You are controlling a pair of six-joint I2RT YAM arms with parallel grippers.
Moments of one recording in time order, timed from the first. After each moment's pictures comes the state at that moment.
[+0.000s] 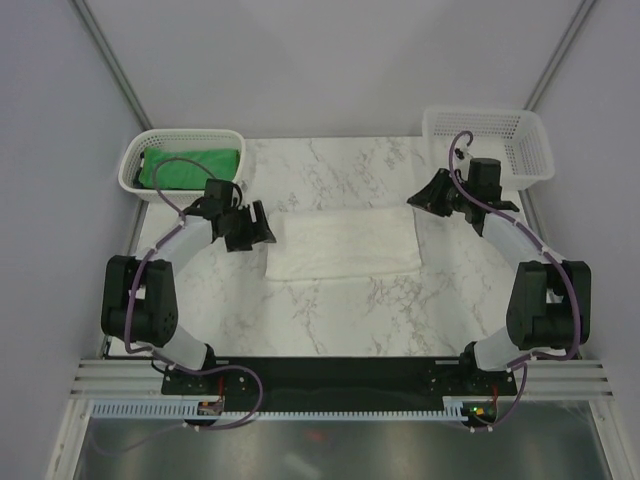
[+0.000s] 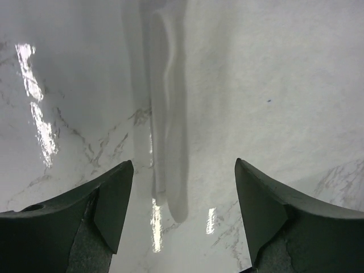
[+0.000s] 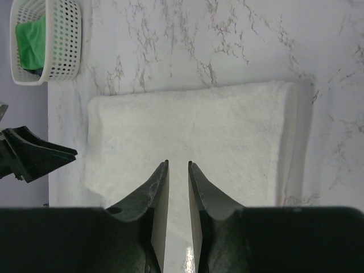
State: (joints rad) left arm -0.15 1.55 1.02 -0.44 0.28 -0.38; right arm -0.01 1.53 1.02 -0.10 -0.55 0.52
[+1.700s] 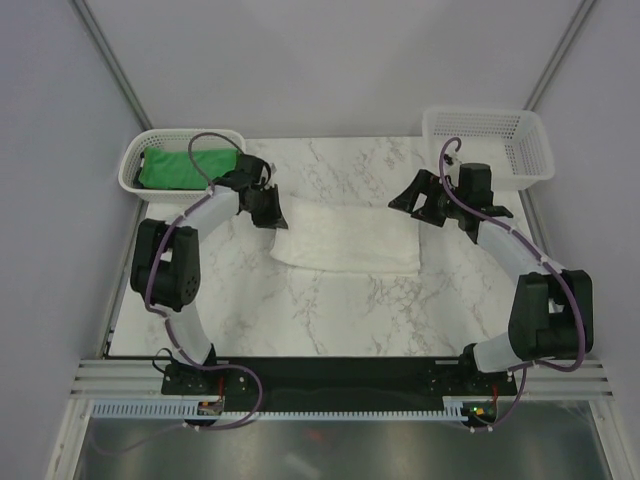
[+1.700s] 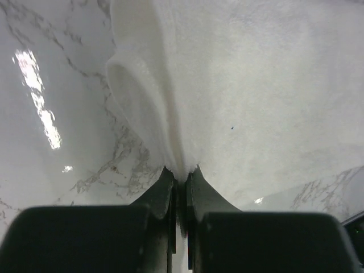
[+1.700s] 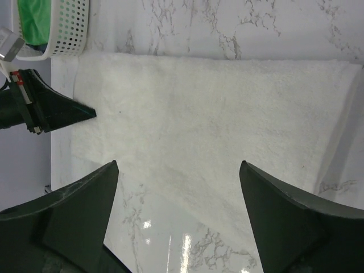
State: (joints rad) left arm -0.26 1.84 1.28 -0.52 0.29 -0.38; right arm 0.06 1.48 0.97 -0.13 -0.55 0.53
